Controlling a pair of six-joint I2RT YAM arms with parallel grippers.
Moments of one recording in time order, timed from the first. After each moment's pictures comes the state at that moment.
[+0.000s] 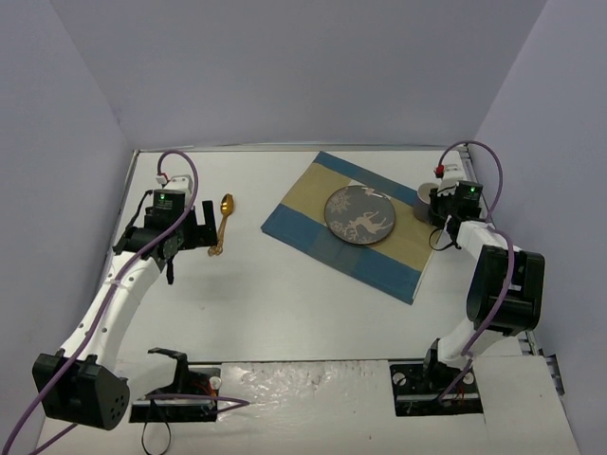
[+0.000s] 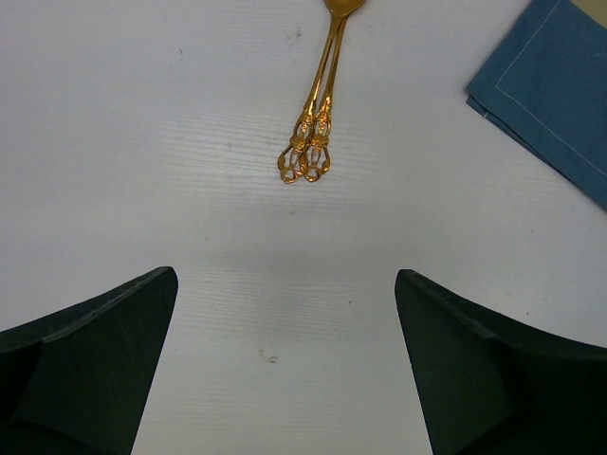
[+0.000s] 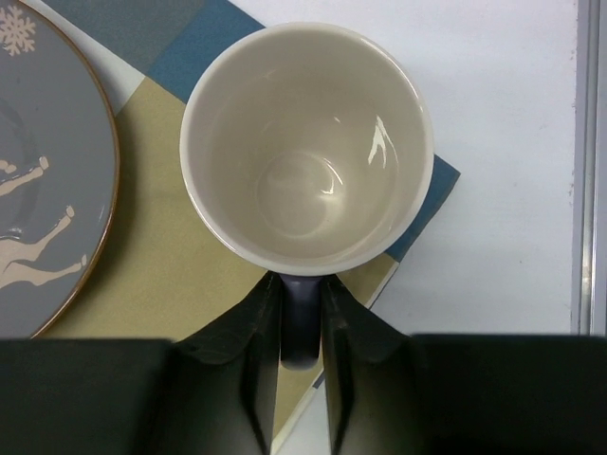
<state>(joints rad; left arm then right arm) -0.19 1.12 1.05 -0.72 -0.13 -0.24 -0.20 1.63 0.90 0.10 -0.19 -0.24</state>
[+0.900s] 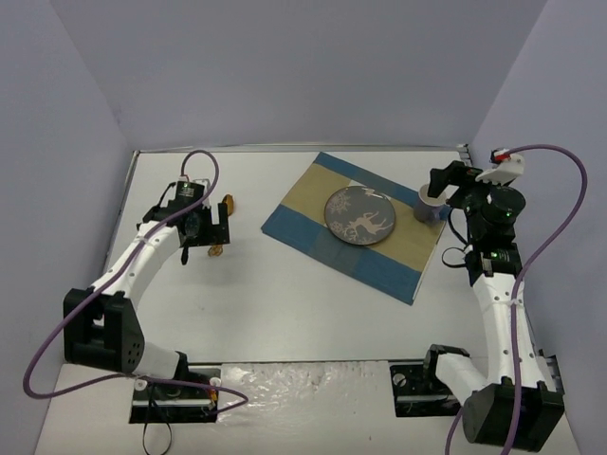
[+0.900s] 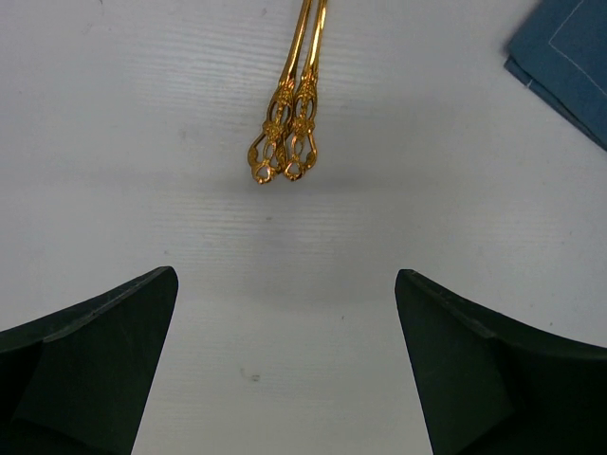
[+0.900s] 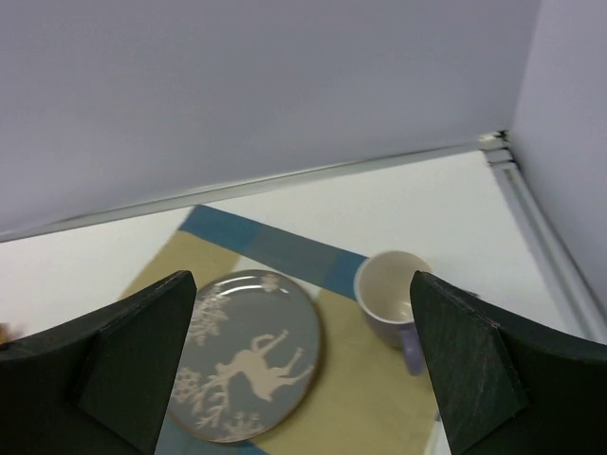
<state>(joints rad) -0.19 1.37 1.08 -0.70 -0.08 -0.25 -0.17 0.99 0.87 0.06 -0.15 0.22</state>
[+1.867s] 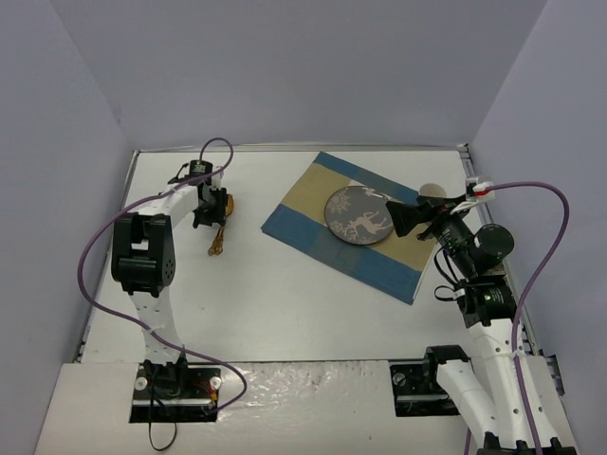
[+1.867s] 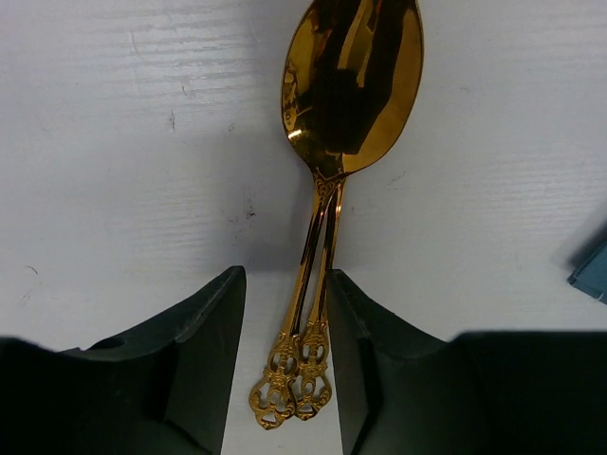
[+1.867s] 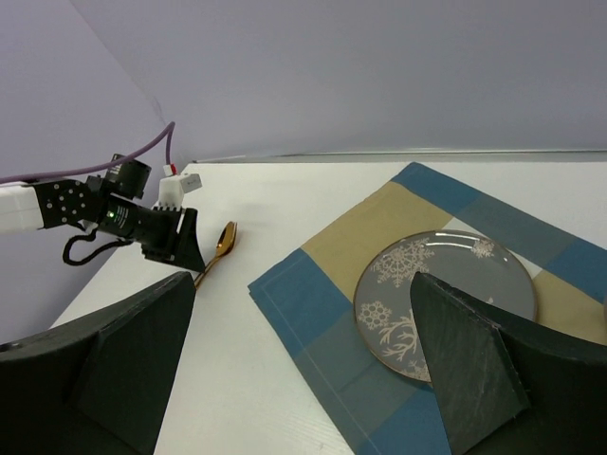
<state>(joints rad) -0.10 2.00 1.47 -0.57 0.05 -0.11 0.06 0.69 0.72 0.05 -0.40 0.42</state>
